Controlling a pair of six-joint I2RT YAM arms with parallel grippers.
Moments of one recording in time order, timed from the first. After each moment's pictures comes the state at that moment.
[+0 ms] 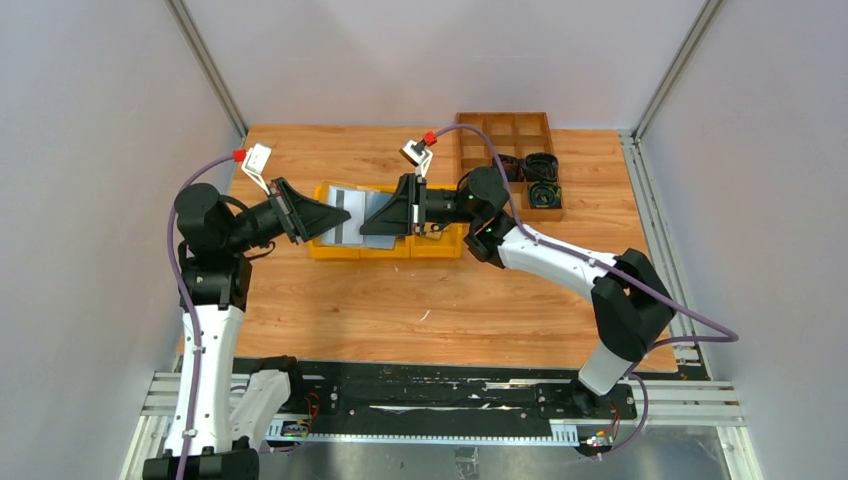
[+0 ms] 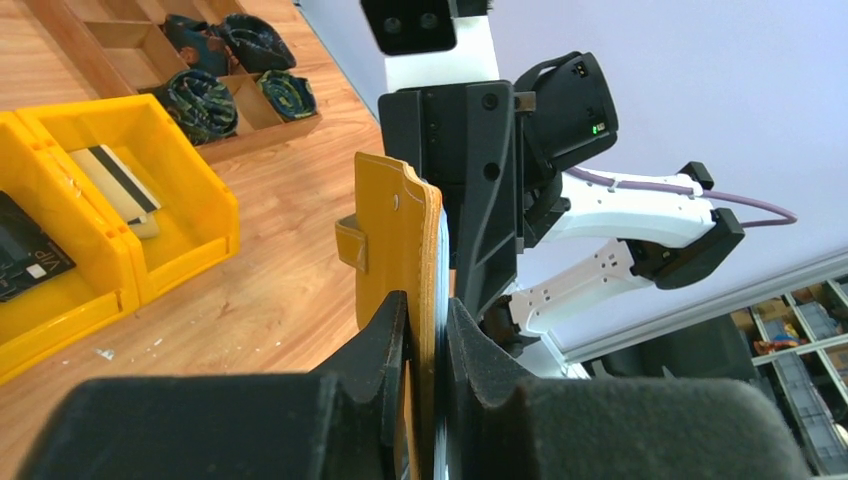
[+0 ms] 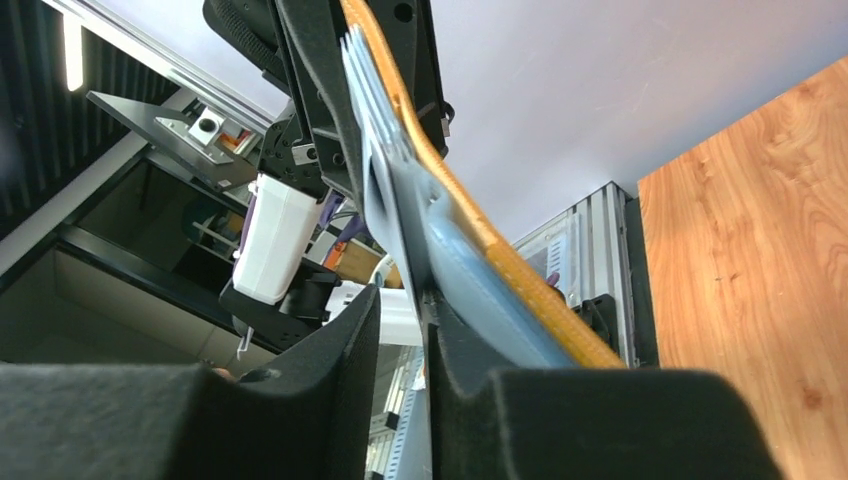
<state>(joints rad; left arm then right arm) 0.08 0.82 0.98 -0.18 1.09 -0.76 0.80 1.64 1.19 0.82 -0.86 1.18</state>
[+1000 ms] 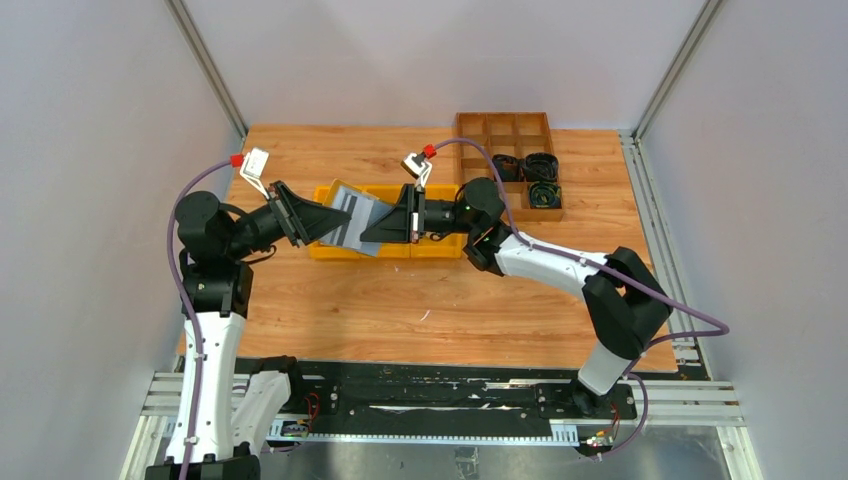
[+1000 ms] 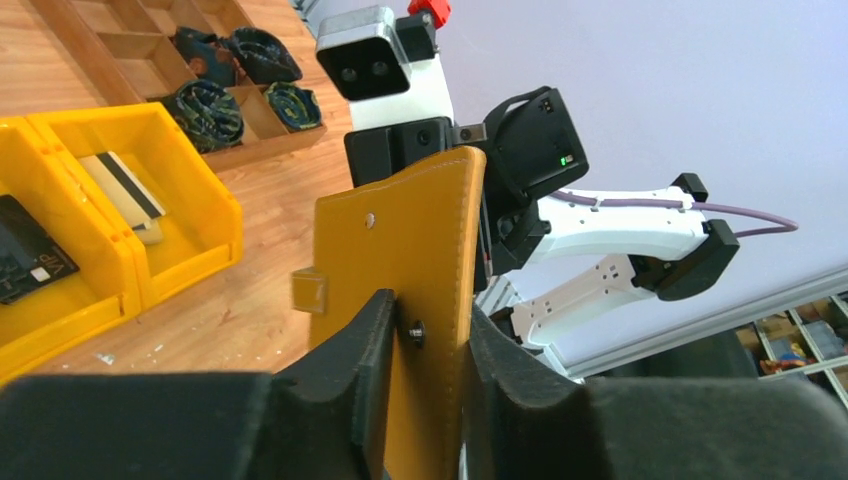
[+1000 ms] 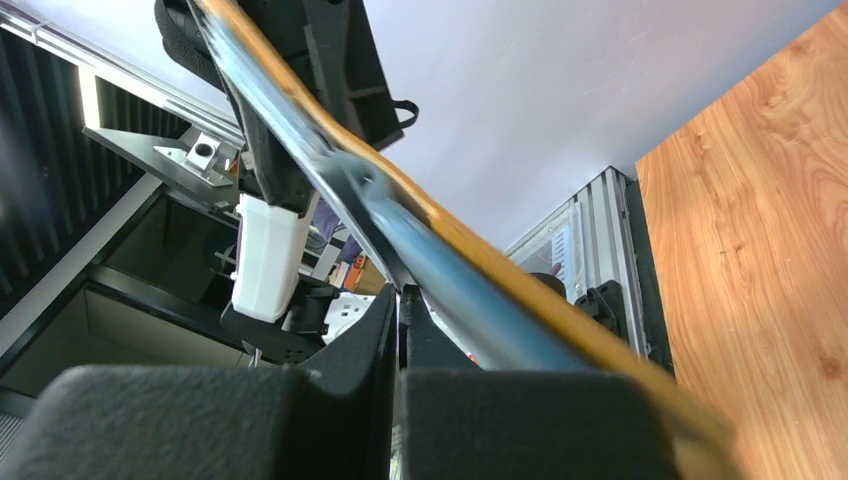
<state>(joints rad) 0.08 0.77 0.94 -0.14 1.05 -0.79 0.81 1.67 1.12 0.87 -0.81 1.25</state>
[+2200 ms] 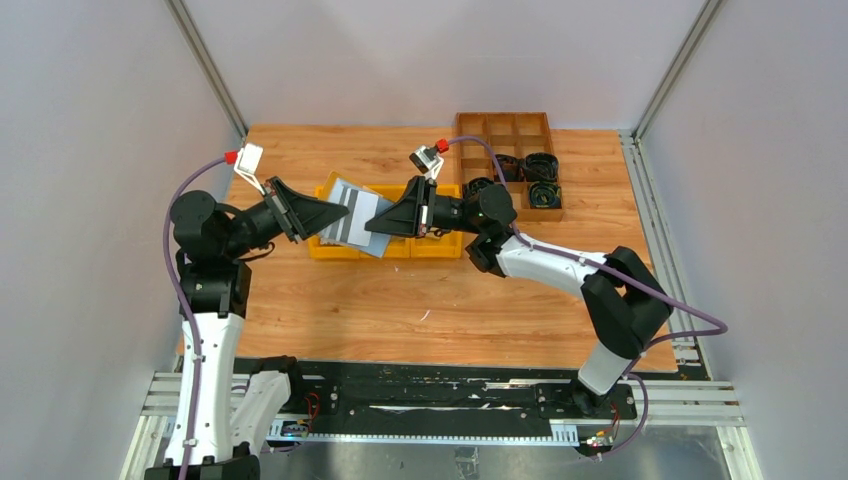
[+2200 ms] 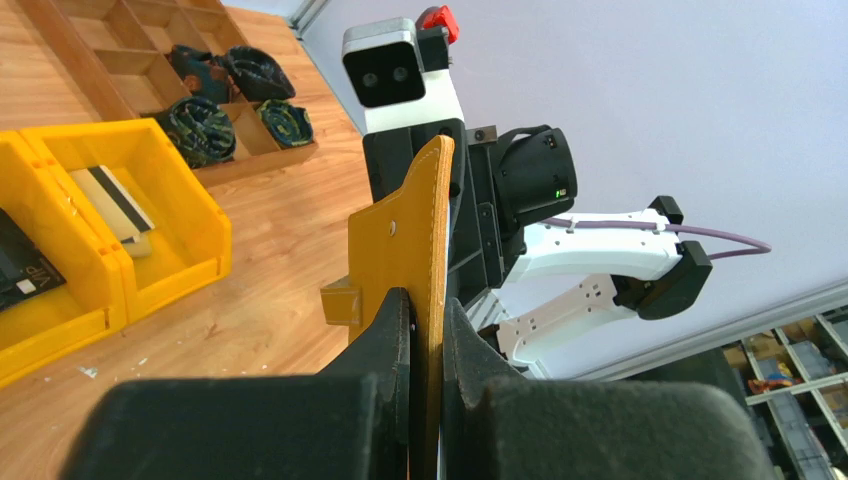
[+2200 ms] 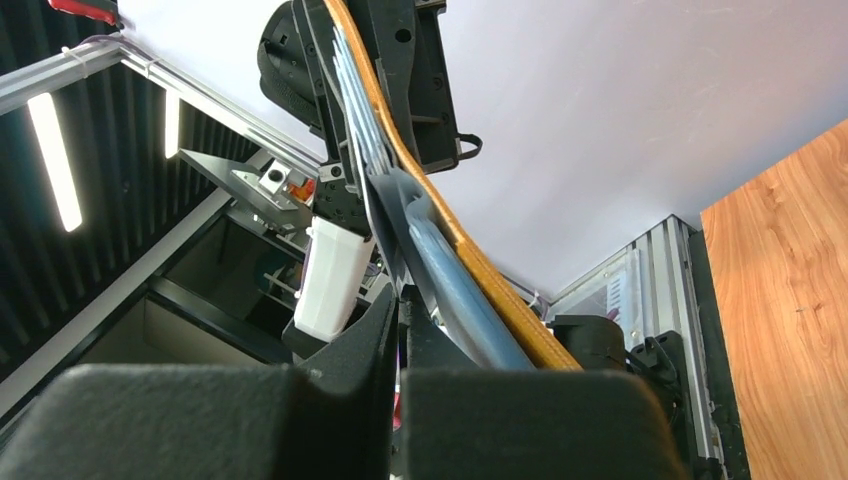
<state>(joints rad) 0.08 0.77 0.96 -0.09 1.03 -0.87 0.79 1.67 1.07 1.11 -0.77 1.43</state>
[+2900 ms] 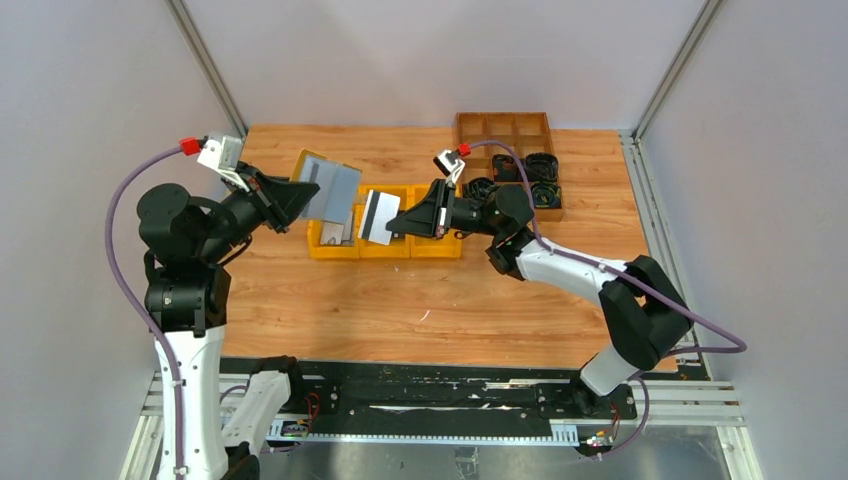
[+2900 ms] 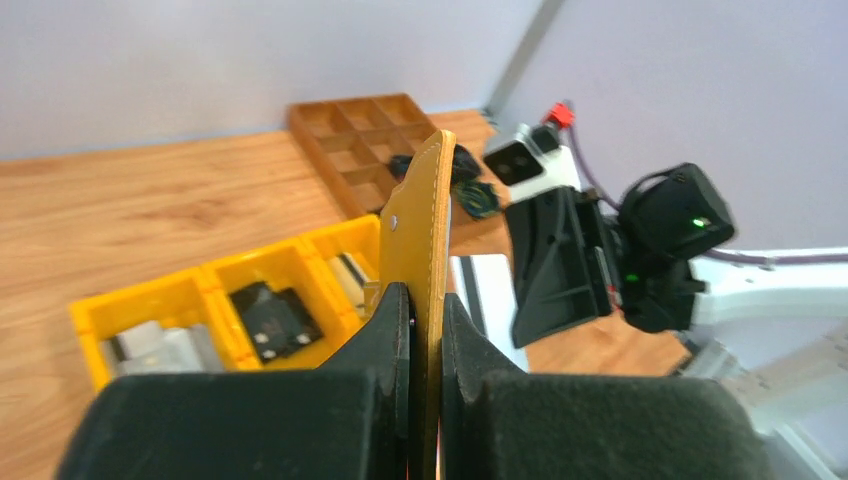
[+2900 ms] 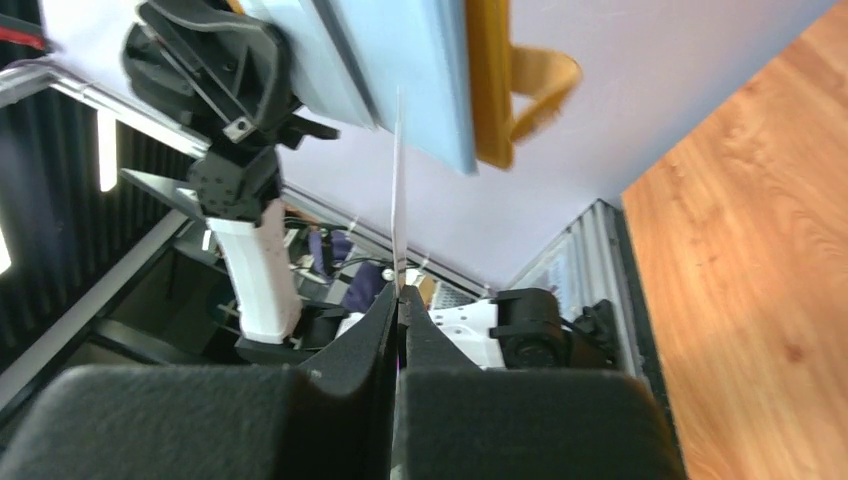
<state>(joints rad) 0.08 0.78 1.24 -0.43 0.76 -0.39 0.72 1.58 0.96 1.03 -0.79 1.36</state>
